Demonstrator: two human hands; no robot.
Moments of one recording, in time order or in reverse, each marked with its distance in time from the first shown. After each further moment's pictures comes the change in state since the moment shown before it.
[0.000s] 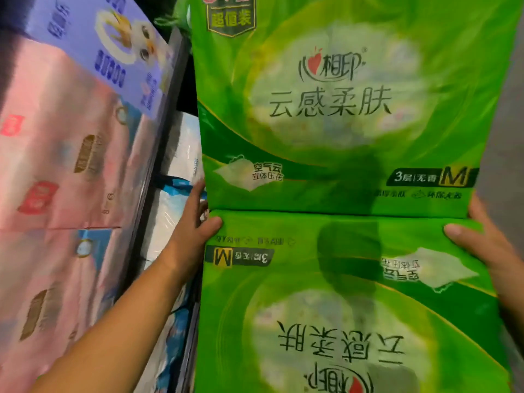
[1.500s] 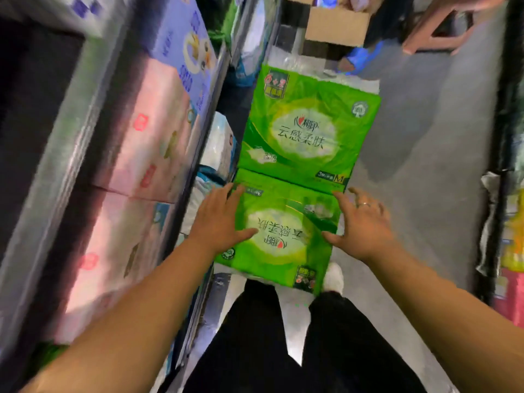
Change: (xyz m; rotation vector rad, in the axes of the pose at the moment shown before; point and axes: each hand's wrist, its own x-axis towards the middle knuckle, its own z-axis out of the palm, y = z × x) left_hand -0.060 0.055 -0.068 1.330 -0.012 0.222; right_hand -0.058 -0.064 0.173 -1.637 -0.108 -0.206
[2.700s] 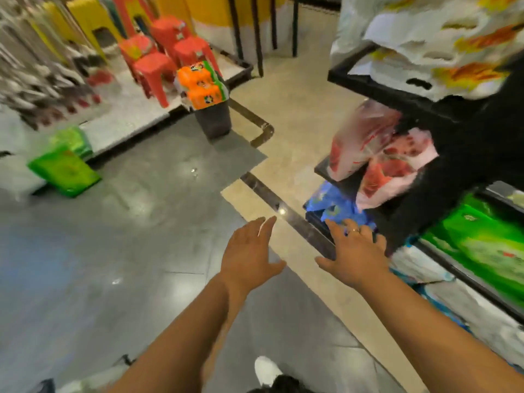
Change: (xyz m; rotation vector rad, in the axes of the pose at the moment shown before) left_hand -0.859 0.351 0.247 -0.583 0.855 -1.920; right_hand -0.719 -0.236 0.205 -0.897 -0.077 -1.921
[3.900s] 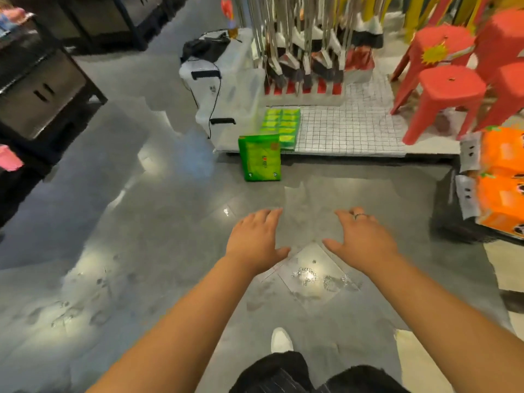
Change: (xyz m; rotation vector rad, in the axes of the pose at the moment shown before) left_hand 0.275 -0.840 -0.352 0.081 0.141 -0.800; right_hand 0.631 -0.900 -0.108 -0.185 -0.081 -0.884
